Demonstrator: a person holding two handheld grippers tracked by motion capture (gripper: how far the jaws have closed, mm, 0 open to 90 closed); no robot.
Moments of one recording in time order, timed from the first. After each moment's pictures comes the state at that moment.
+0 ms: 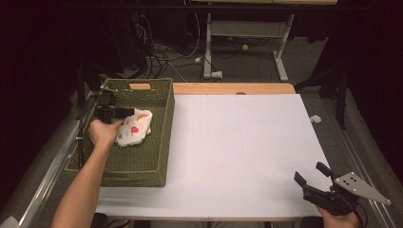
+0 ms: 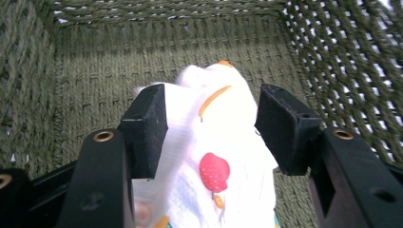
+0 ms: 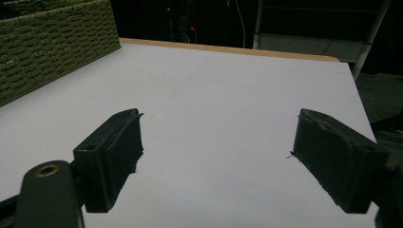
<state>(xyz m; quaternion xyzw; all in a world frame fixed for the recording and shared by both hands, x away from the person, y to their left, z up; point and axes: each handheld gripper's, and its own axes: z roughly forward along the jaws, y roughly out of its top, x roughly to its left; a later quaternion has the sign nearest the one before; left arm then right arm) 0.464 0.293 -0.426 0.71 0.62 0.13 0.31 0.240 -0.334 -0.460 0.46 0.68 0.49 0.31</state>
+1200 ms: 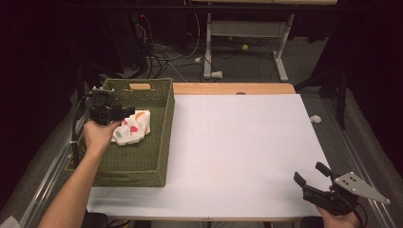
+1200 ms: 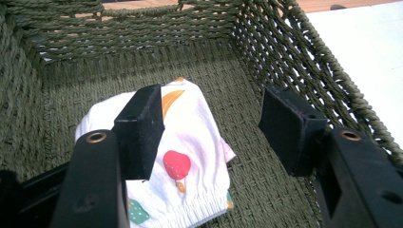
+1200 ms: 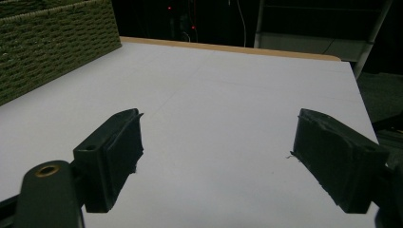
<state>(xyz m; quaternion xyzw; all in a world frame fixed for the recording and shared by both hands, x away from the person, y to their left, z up) 0.432 0.288 -0.397 0.73 0.57 0.15 0.35 0.240 -0.334 -0.460 0.46 0.68 0.49 0.31</state>
